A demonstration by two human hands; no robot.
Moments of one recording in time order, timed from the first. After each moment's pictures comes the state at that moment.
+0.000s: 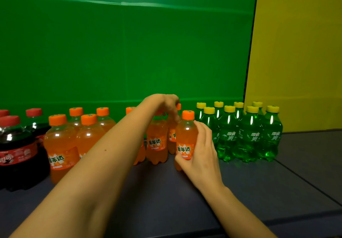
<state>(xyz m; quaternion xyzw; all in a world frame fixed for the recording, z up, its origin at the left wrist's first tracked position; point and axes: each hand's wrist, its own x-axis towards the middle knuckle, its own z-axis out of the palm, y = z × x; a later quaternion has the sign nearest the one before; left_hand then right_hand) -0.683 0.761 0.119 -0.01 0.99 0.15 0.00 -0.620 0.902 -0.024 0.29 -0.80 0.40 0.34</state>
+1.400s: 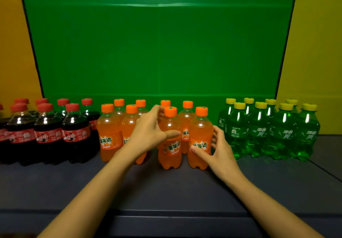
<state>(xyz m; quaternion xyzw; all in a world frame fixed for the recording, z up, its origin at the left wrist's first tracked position) -0.515 0.719 0.044 -0.04 0.89 0.28 -0.35 -0.607 0.887 -0.027 0.36 -0.74 0.56 0.12</state>
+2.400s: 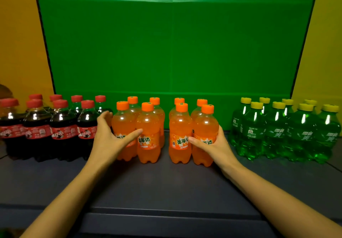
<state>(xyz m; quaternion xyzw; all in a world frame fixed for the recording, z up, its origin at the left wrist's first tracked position) -0.456 0.625 0.003 -0.16 0.77 0.44 -0.44 -0.607 0.844 -0.018 0.30 -0.69 0.66 -0.01</state>
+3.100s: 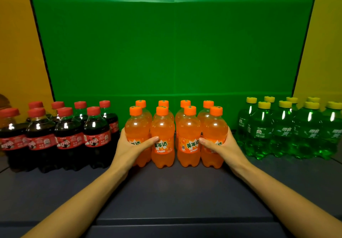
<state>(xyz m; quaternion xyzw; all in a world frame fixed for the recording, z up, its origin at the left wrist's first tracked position) -0.485 0.619 -0.012 -0.09 0.70 0.60 -0.37 -0.610 0.835 -0.016 0.30 -0.67 0.68 -0.01</state>
